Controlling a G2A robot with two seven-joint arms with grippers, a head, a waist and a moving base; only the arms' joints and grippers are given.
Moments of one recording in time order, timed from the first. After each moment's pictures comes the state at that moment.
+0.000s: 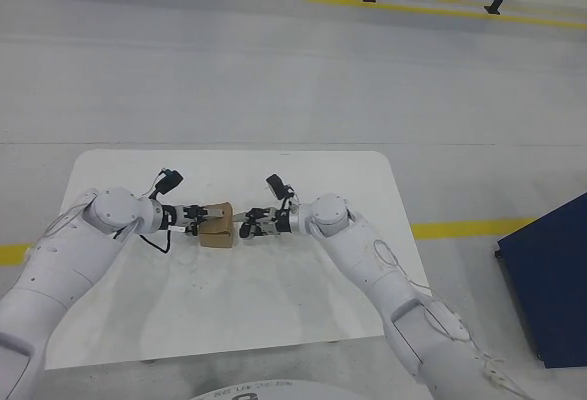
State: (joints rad) left arm 0.84 -1.27 -0.79 -0.86 0.02 -0.06 -0.96; right arm -1.02 -1.29 0.99 -0.93 0.18 0.06 0.94
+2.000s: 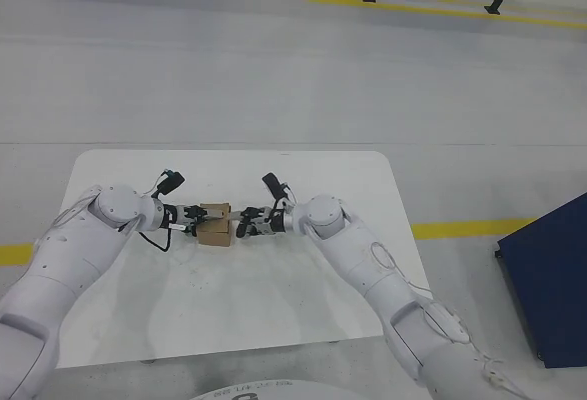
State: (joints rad) left arm 0.77 -1.33 -0.76 -0.68 0.02 -0.12 -0.99; right arm -1.03 -1.29 0.97 -1.00 0.15 0.10 0.89
